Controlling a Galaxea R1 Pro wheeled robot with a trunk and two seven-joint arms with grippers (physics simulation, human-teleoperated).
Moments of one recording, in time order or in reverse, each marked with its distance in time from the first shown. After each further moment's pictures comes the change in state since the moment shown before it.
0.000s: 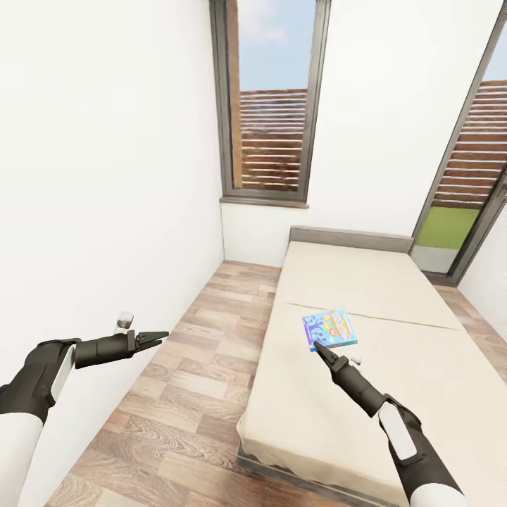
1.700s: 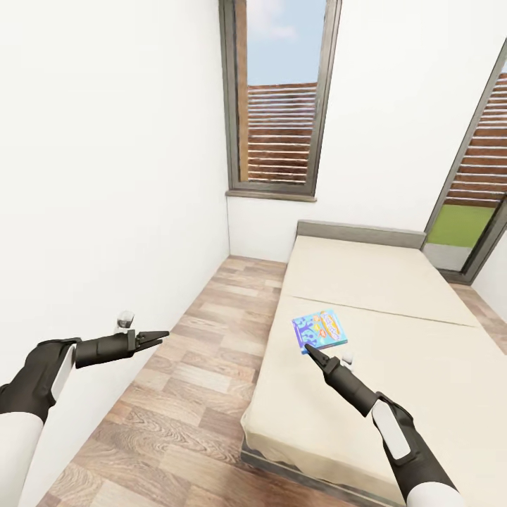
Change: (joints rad) left arm -0.002 -0.001 -0.001 -0.001 0.000 -0.003 -0.002; right arm -0.001 -0.001 0.073 -0.003 0.002 0.004 -0.001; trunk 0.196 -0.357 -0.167
